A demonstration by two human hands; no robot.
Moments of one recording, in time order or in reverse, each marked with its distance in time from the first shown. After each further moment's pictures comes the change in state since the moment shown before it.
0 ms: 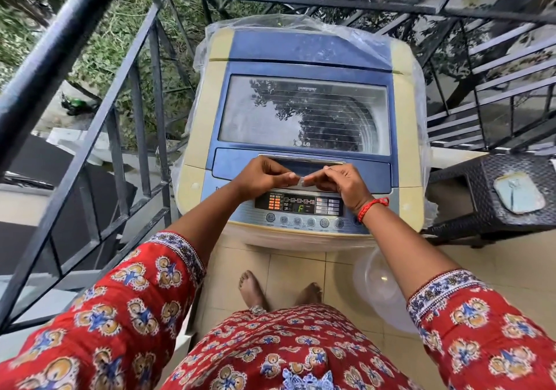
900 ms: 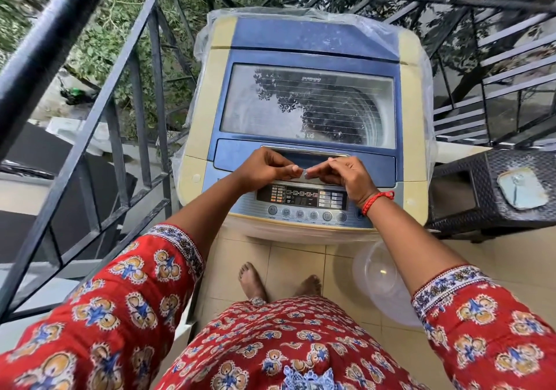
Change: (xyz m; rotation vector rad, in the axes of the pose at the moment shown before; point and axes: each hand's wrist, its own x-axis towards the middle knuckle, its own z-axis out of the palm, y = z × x) left_hand 0.002 0.002 0.001 -0.021 0.001 -0.014; right_hand 0.002 0.002 -0.004 0.038 -0.016 0.014
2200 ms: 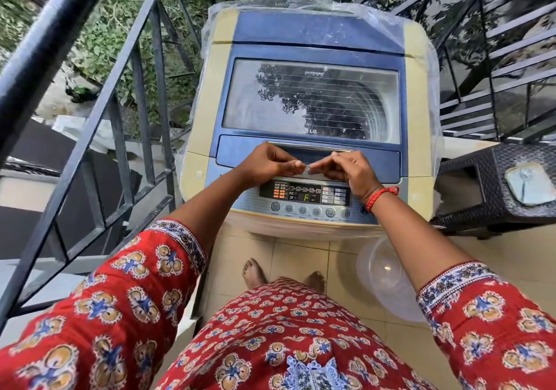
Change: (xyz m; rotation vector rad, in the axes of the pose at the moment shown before) left_hand 0.001 0.001 0.000 -0.033 -0.006 -0.023; right_hand 0.000 -0.001 0.001 0.037 -0.004 0.007
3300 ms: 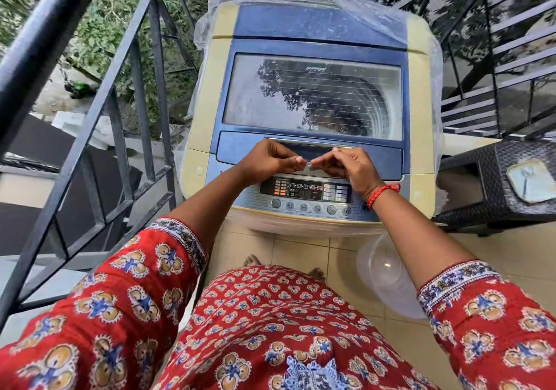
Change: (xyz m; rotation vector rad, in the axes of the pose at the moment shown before) left_hand 0.002 -0.005 0.000 -0.007 0.005 -0.010; right_hand 0.002 0.000 0.001 -0.030 0.018 -0.006
